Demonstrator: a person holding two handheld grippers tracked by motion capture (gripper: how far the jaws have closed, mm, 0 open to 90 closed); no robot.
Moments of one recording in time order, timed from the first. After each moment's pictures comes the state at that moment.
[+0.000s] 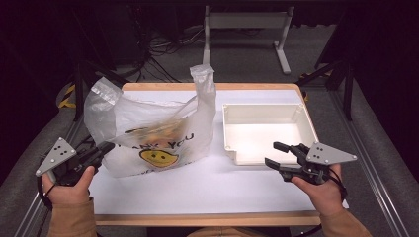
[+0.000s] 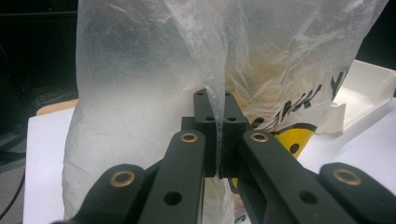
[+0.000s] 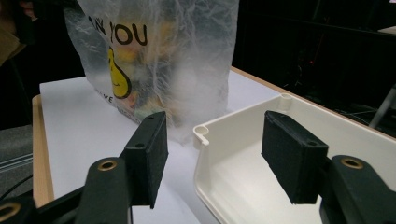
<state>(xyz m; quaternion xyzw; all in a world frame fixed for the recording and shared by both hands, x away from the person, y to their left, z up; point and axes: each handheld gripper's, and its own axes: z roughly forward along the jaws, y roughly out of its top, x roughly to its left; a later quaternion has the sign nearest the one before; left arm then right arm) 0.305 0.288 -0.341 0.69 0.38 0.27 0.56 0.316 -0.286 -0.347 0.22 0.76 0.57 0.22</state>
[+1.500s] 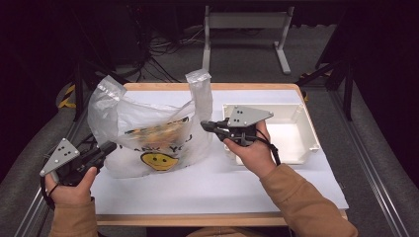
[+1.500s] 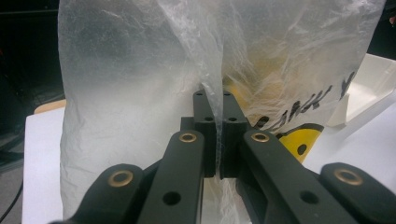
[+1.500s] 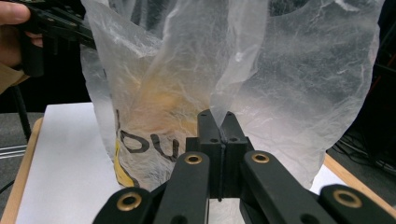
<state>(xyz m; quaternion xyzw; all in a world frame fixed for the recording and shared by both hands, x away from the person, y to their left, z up) 0.309 0.287 -0.348 0.70 0.37 0.26 0.55 0.391 -0.131 -0.304 0.12 0.79 0.56 0.20</state>
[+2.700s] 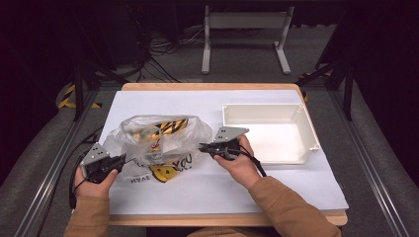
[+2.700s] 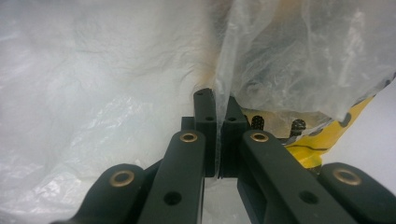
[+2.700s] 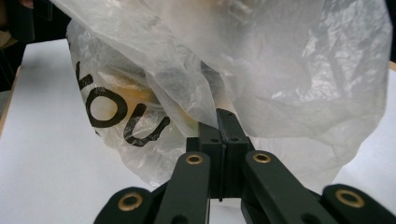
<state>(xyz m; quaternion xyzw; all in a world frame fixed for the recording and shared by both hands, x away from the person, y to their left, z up) 0.346 0.273 -0.415 0.76 0.41 0.19 0.46 0.410 -0.113 -0.402 0.18 0.84 0.50 0.13</state>
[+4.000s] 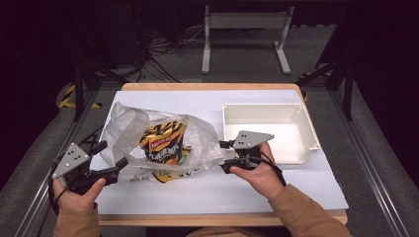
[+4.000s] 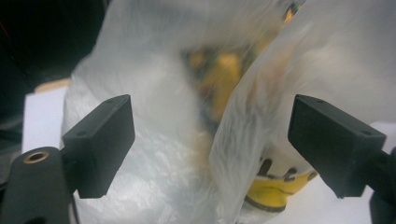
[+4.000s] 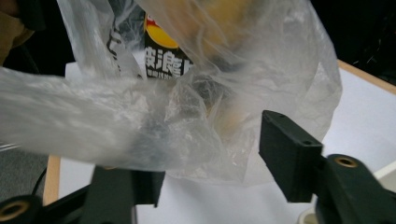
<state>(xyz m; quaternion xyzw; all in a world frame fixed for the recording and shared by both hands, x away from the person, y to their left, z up) 0.298 0.271 -0.348 0.71 0.39 0.27 0.52 0.367 -0.151 -0.366 0.18 0.82 0.53 0.13</state>
